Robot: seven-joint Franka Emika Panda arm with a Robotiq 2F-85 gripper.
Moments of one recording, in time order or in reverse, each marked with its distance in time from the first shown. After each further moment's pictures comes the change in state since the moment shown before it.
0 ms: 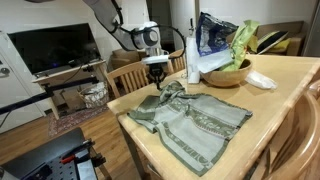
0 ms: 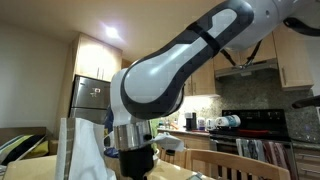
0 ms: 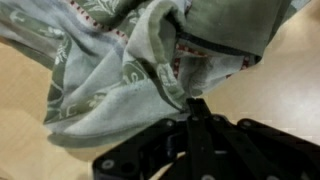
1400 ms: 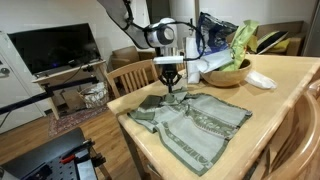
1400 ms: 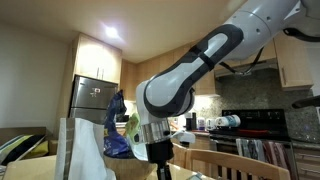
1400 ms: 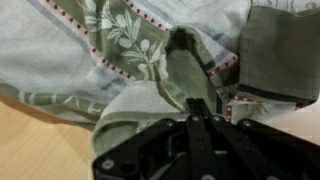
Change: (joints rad) arm -0.110 -0.004 -0.045 0.004 0.051 -0.058 0.003
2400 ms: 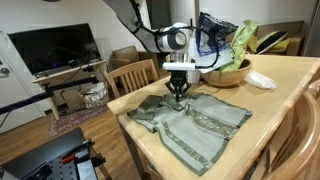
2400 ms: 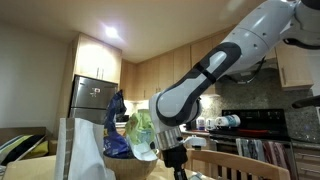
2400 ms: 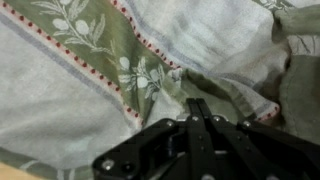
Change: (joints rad) arm -0.082 0.032 -0.015 0.001 0.001 -0.053 -0.050
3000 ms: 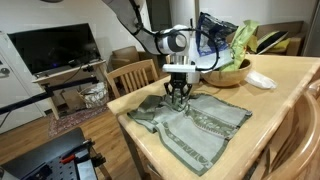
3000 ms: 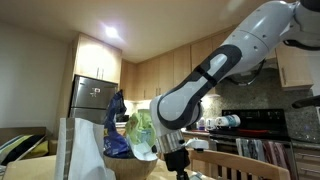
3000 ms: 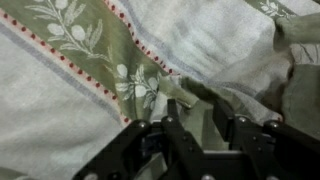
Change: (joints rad) arm -0.004 0.009 -0.002 -0.009 -0.002 -0.005 -0.016
